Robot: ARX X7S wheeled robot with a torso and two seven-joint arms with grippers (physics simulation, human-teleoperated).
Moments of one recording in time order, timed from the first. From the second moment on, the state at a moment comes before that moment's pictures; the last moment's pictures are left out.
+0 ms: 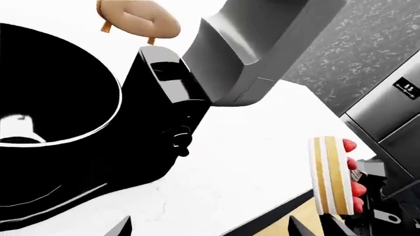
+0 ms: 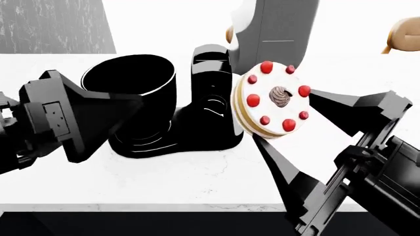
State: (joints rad) left arm -1.11 -1.02 0.19 0.48 -2.81 -0.79 -1.09; right arm 0.46 0.86 0.23 -0.95 1.26 0.80 -0.04
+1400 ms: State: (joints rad) left arm -1.24 -0.75 0.36 0.35 -2.73 -0.84 -0.99; right arm 0.47 0.76 -0.01 -0.92 0.91 0.73 -0.14
